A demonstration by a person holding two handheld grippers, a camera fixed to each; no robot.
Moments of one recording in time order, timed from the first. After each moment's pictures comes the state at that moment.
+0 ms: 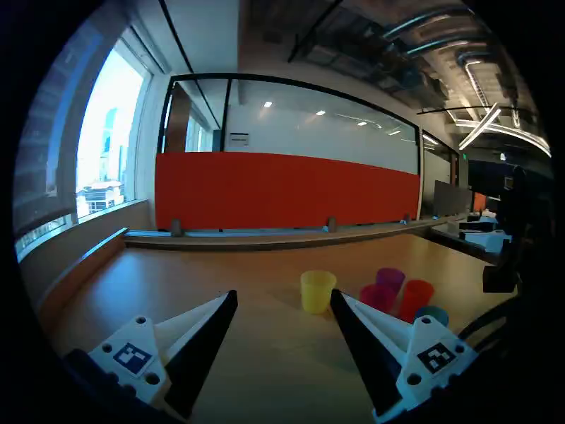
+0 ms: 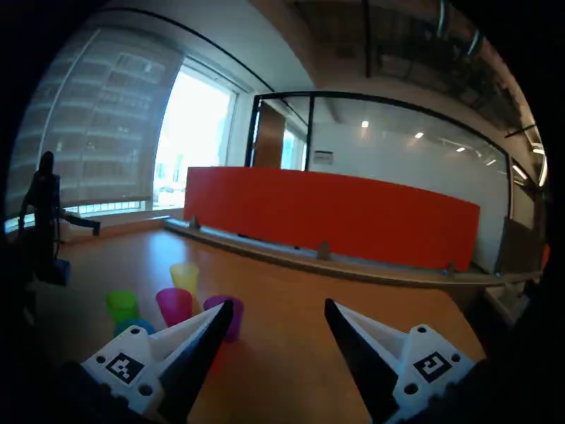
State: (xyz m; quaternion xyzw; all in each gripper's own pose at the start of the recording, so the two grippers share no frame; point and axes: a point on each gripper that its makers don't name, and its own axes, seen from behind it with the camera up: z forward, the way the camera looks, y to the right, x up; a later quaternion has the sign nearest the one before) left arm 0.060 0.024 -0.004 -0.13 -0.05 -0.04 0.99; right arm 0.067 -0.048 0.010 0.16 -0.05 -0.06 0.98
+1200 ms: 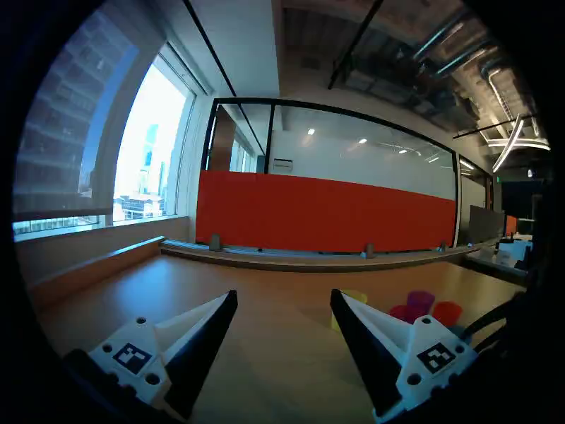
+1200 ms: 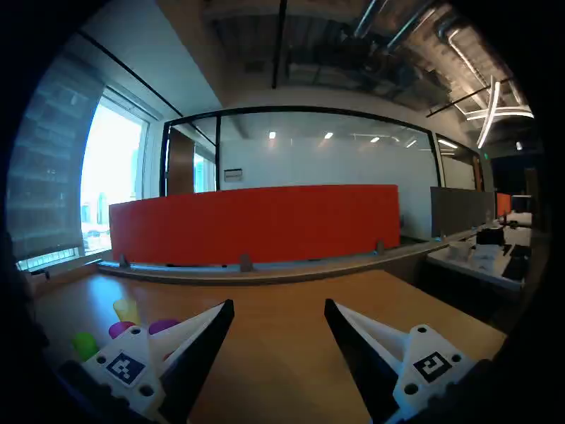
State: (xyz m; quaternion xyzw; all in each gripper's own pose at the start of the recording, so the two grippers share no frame) left arm 0.056 0.004 -0.004 -0.02 0.01 -0.06 1.00; right arm 0.069 0.021 -0.005 -0.03 -0.02 0.03 1.00
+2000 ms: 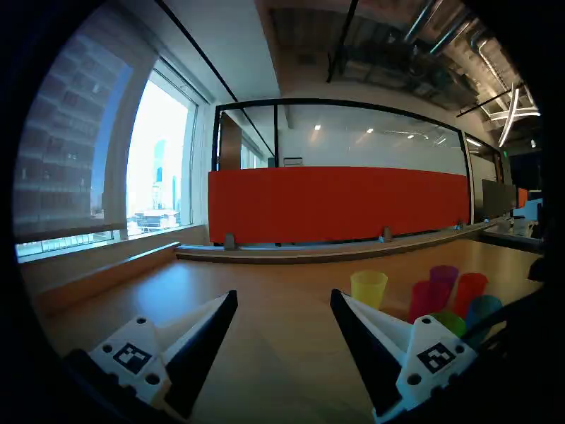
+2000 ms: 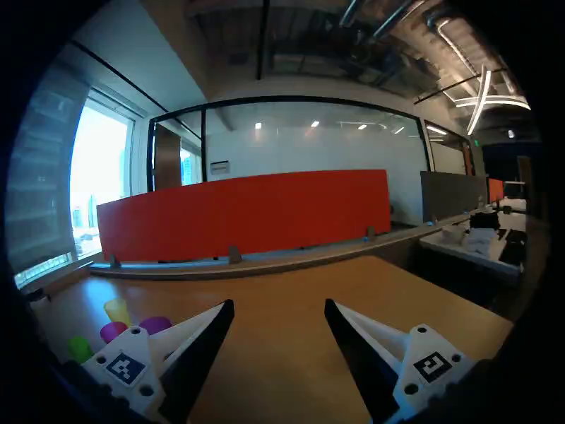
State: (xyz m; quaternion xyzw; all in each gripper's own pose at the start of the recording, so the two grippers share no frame) left arm 0.020 0.001 0.002 0.02 0.02 -0.01 1.00; right arm 0.053 0.037 0.002 -0.06 -0.04 0.05 1.00
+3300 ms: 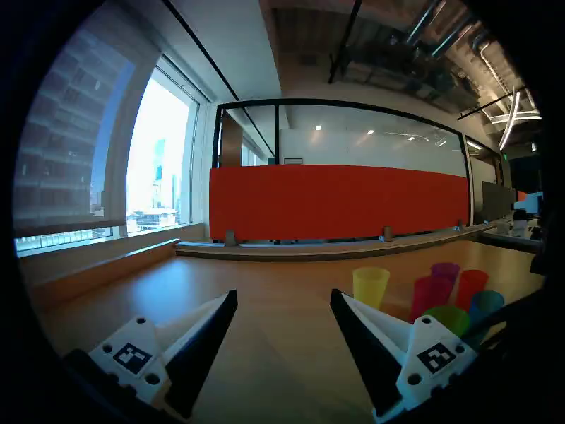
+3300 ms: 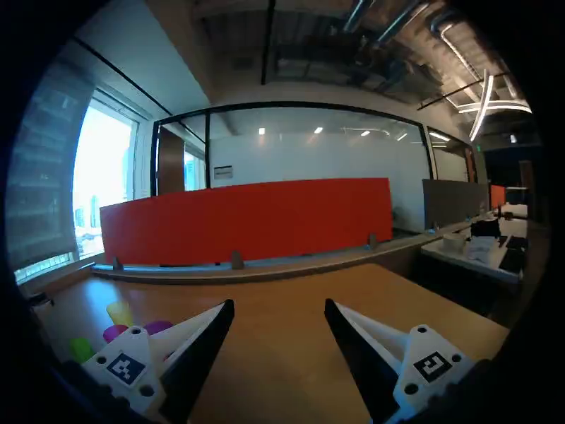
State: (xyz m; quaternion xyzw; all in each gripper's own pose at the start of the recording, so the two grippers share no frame) left arm 0.012 -0.005 0.002 0.02 0.02 -0.02 1.00; right arm 0.069 0.035 -0.002 -0.06 -0.02 0.04 1.00
